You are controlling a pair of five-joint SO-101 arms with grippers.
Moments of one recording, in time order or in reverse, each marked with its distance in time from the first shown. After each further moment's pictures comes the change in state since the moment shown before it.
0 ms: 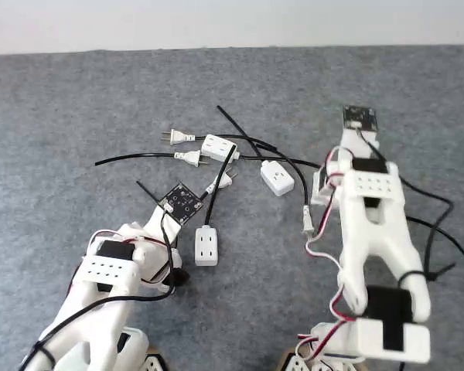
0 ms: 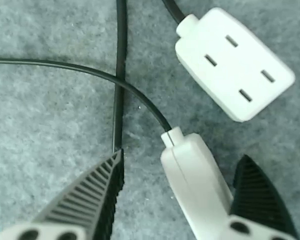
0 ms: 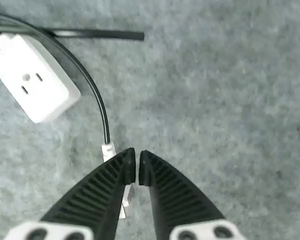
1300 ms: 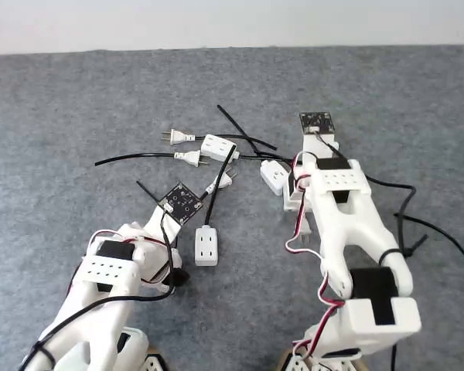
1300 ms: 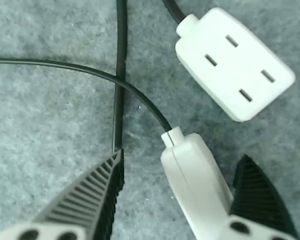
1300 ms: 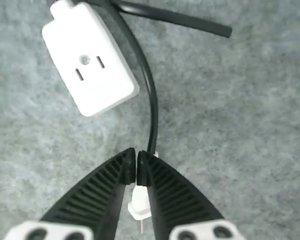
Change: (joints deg) left arm 0.0 0.0 0.0 0.0 0.0; right arm -9.2 7.8 -2.1 -2.9 0.8
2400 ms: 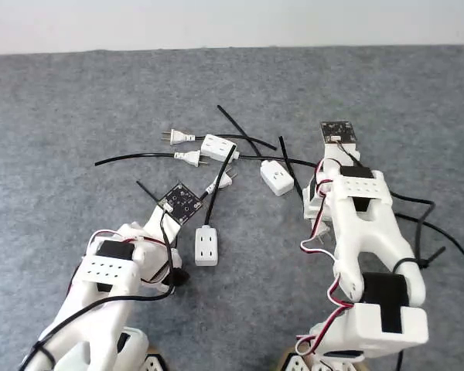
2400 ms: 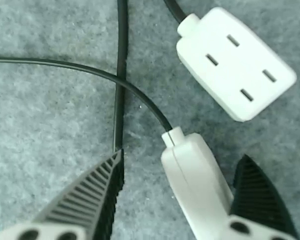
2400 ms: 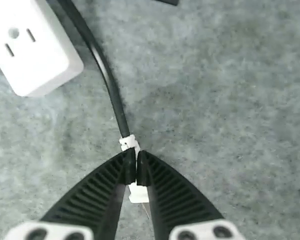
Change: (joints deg) left arm -0.2 0.0 0.0 0.0 0.0; right arm 7.5 -1.8 4.0 -0.6 6.0
